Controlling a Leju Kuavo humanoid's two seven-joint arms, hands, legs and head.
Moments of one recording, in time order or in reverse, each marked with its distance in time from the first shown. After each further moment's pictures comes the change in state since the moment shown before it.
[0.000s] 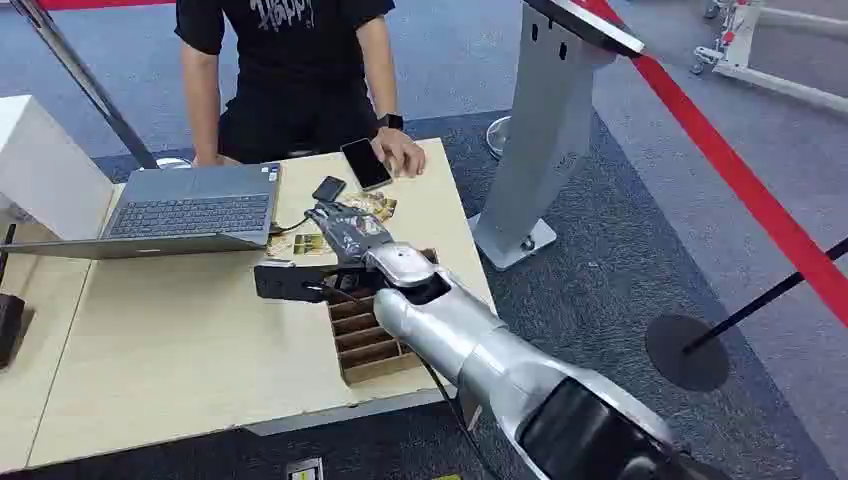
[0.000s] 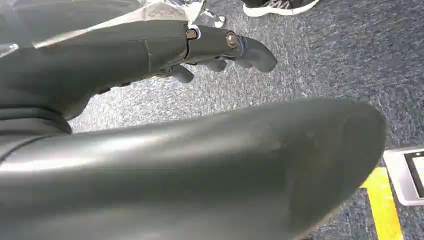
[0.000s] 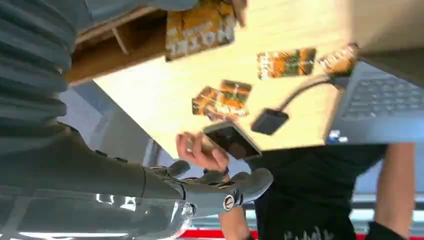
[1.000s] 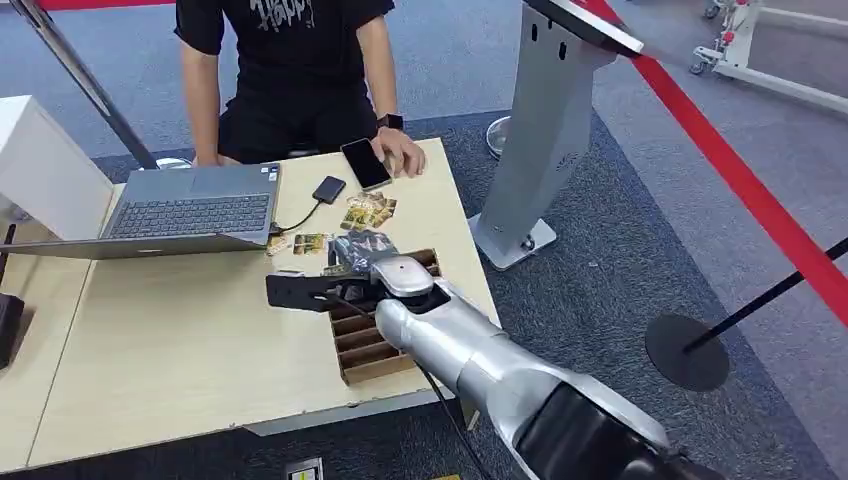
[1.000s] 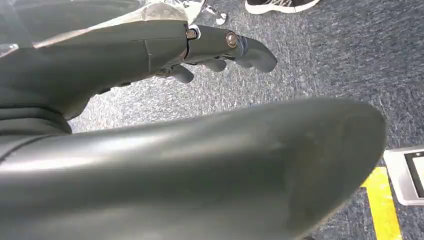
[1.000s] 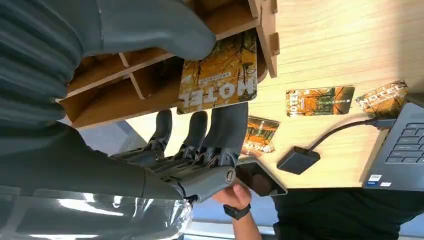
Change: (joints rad) left arm 0.000 -0.002 0.018 0.000 0.000 0.000 -0.004; right arm 0.017 0.006 0.038 0.074 -0.059 0.031 0.085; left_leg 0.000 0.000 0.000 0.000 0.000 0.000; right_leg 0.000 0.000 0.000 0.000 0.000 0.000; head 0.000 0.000
